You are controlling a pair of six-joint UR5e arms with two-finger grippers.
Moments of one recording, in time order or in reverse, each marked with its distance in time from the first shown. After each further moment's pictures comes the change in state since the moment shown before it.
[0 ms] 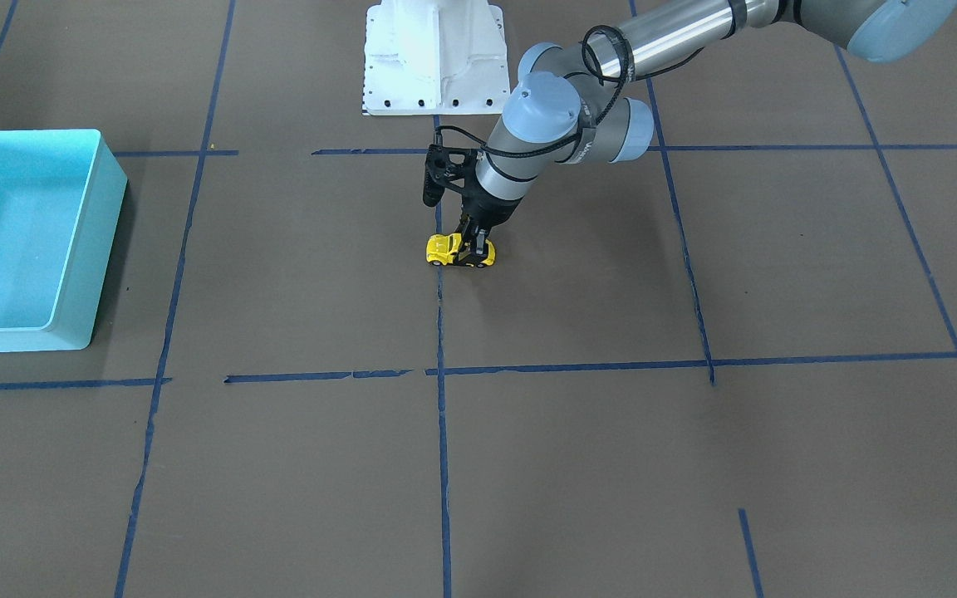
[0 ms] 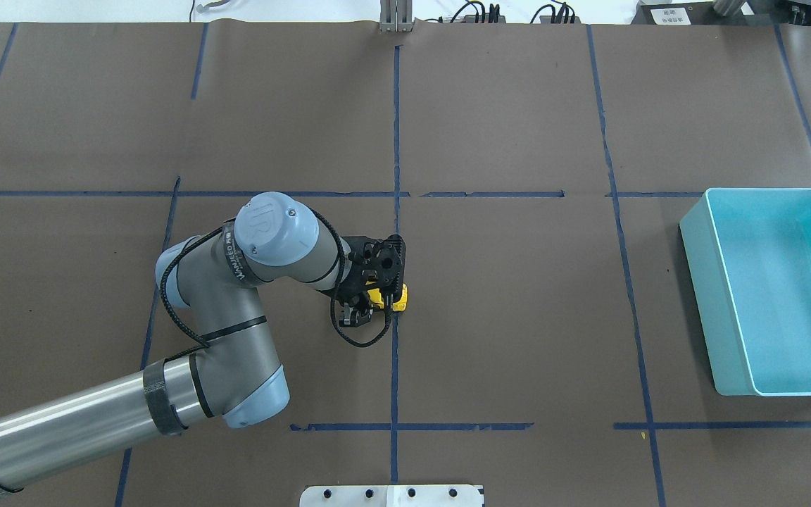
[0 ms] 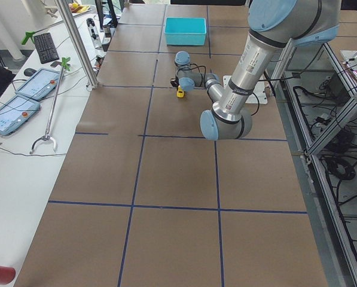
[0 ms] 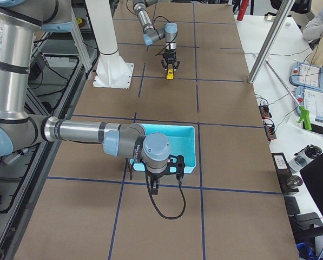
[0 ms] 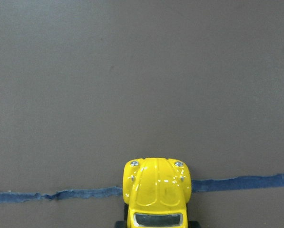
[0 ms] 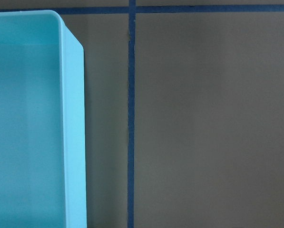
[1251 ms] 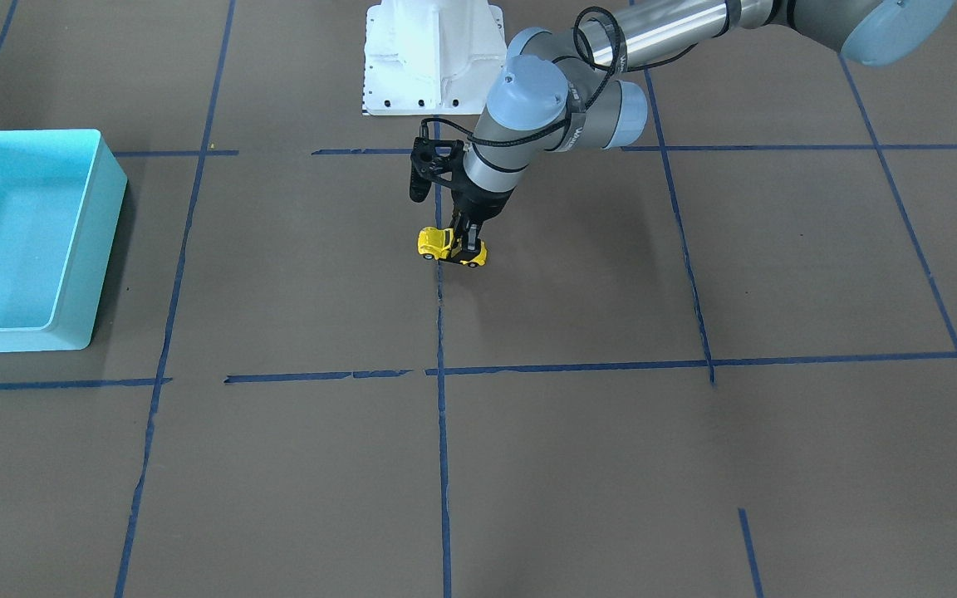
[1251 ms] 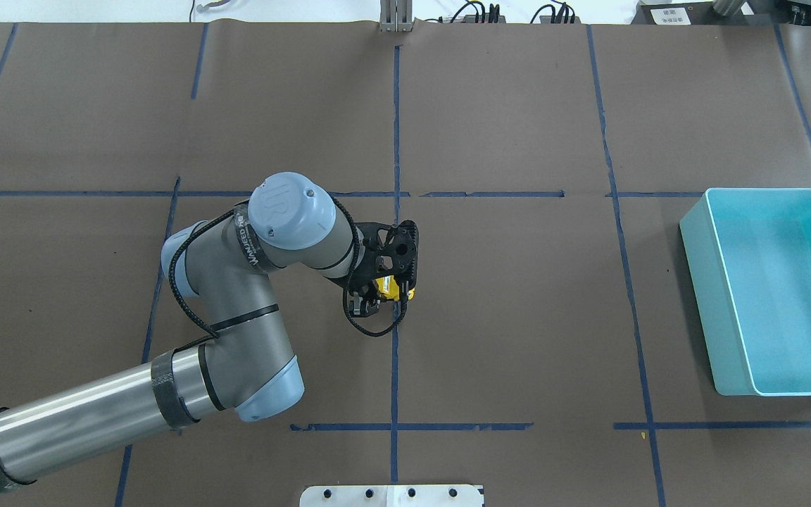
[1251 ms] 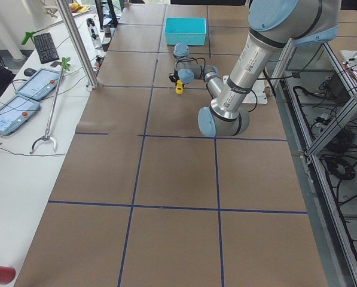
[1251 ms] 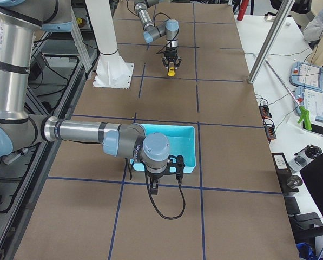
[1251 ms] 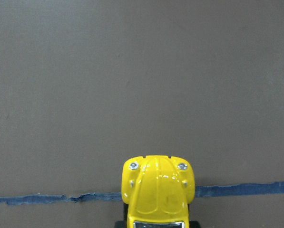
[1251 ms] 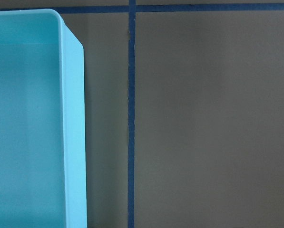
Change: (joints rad) left arm -0.009 -0.054 -0.027 0.135 0.002 -0.002; right arm 0.000 -0.001 0.000 -0.001 0.001 0.000
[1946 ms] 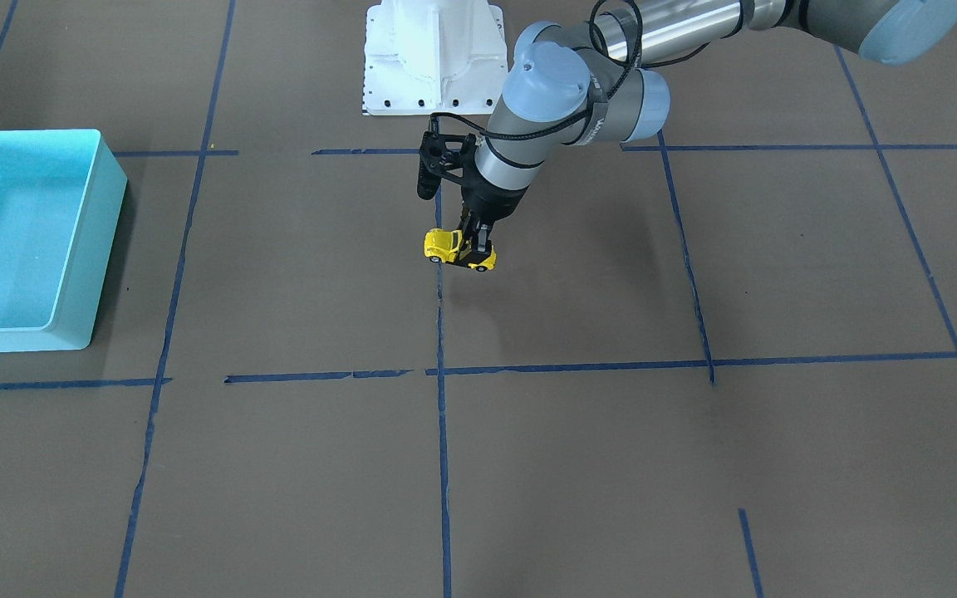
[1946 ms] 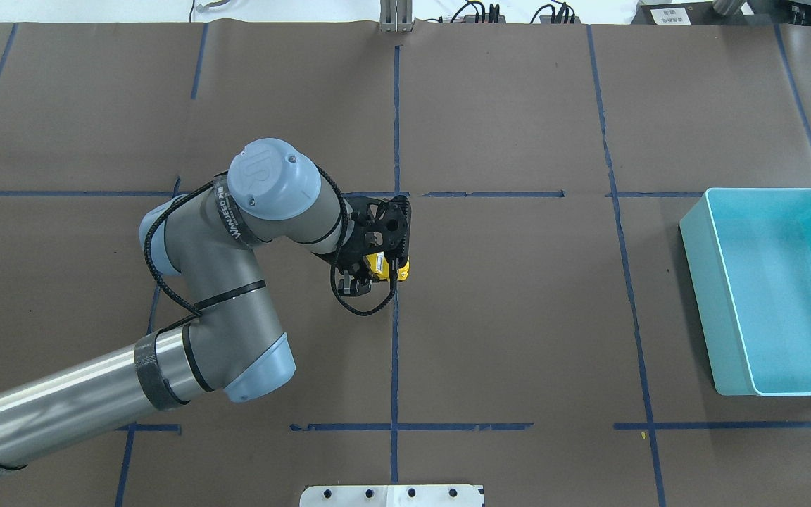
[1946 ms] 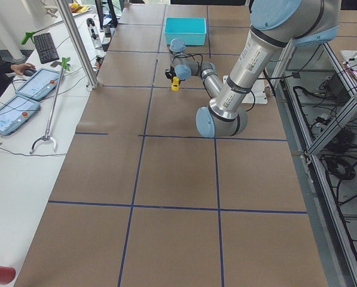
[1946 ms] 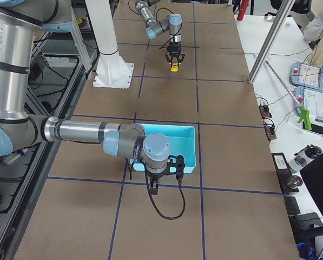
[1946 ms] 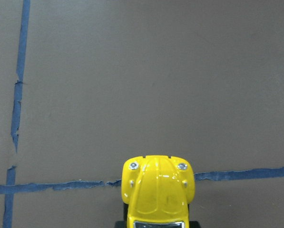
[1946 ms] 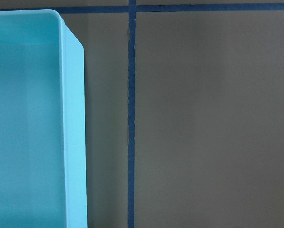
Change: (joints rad) left arm -0.039 0.003 -0.055 0.047 -0.018 0.054; right arm 0.000 0.000 0.000 0.000 0.000 0.000
